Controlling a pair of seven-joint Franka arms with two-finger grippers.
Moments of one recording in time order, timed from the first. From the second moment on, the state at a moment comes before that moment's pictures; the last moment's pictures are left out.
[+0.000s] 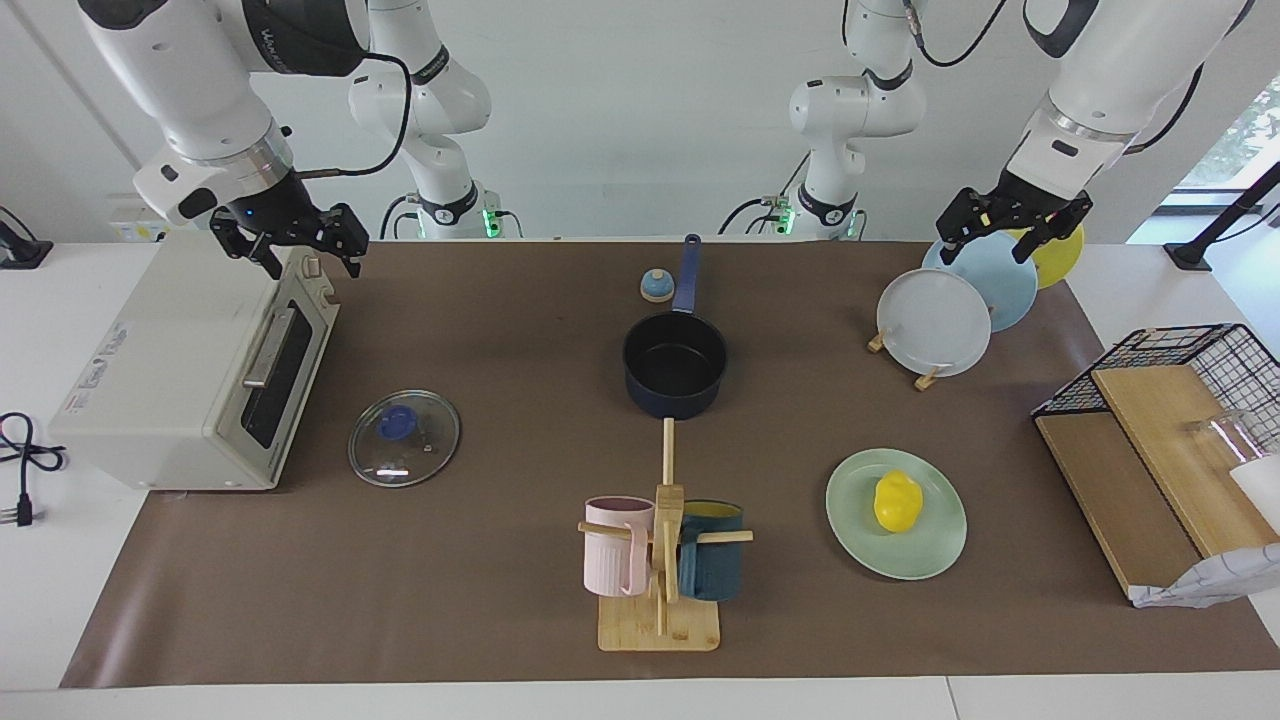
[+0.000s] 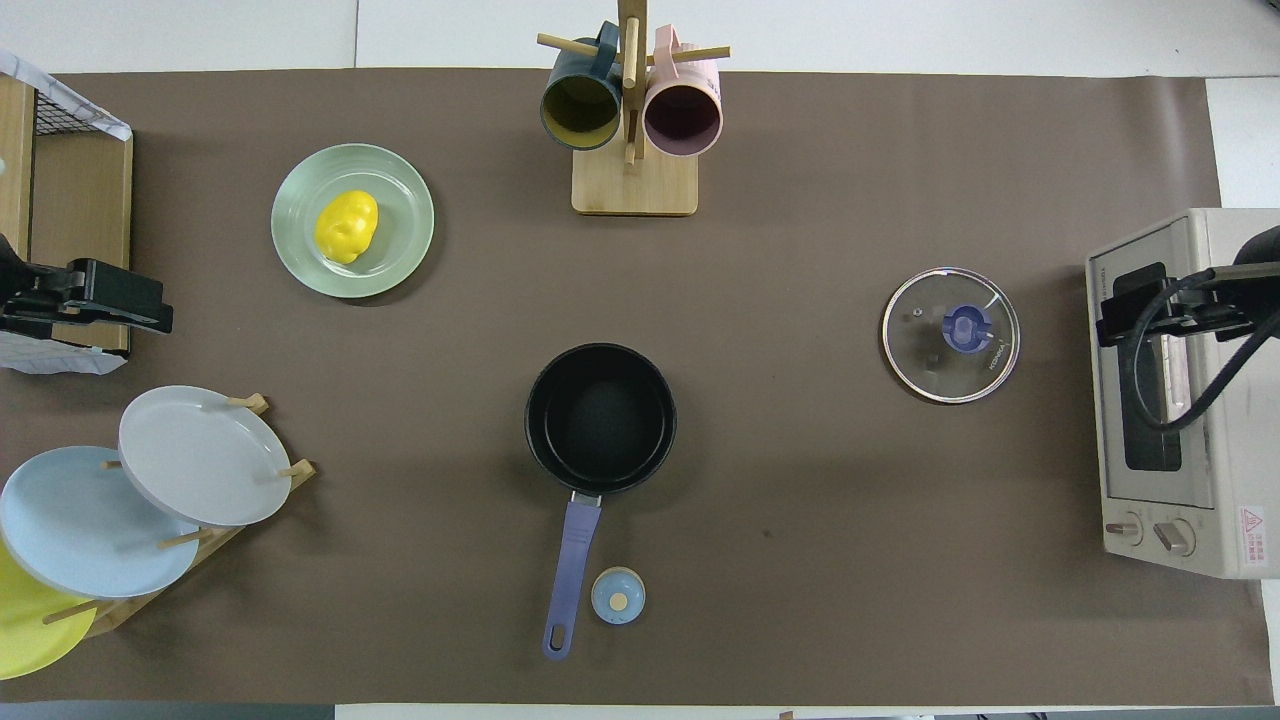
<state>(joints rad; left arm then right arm) -0.07 -0.02 -0.04 -1.54 -0.02 1.48 -0.07 0.02 -0.02 -0.03 -1.62 -0.02 1.52 -0.02</state>
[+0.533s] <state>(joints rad) -0.07 -0.02 -0.04 -1.55 -0.02 1.48 -0.07 0.02 -0.02 -0.03 -1.62 -0.02 1.52 -0.02</state>
